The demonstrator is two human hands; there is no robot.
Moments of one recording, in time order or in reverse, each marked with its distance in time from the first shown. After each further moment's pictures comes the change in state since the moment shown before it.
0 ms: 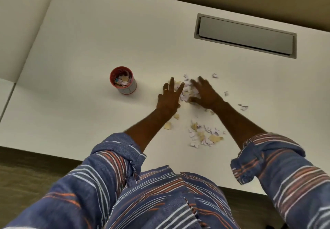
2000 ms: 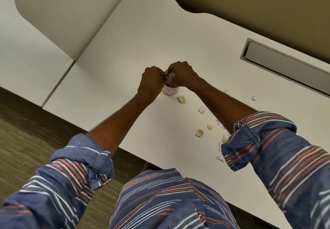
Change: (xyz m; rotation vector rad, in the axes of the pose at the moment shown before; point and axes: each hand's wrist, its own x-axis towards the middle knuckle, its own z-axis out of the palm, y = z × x) left_hand -0.093 -0.166 -0.130 -0.538 0.481 -0.363; right_hand 0.052 -0.308 -0.037 -0.035 0.000 -0.166
